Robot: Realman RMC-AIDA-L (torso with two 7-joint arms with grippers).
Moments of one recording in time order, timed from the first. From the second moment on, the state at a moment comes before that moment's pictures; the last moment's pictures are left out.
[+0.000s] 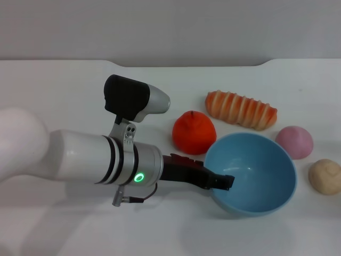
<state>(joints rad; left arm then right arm) -0.45 -2.07 1.96 1.12 1.92 0.79 -2.58 0.34 2.08 -0.67 0.01 -0.59 -1.31 0.37</state>
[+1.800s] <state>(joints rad) -0.64 -2.06 1.76 1.13 2.25 0.91 -2.60 0.33 2.08 -0.68 0.01 -0.59 -1.31 0.39</state>
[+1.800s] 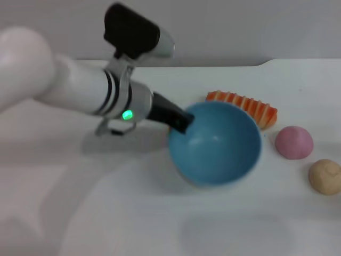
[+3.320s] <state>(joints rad) -0.70 -2.05 1.24 1.20 2.48 1.11 -2.57 0.66 2.07 -0.99 -0.51 -1.83 -1.05 1.63</state>
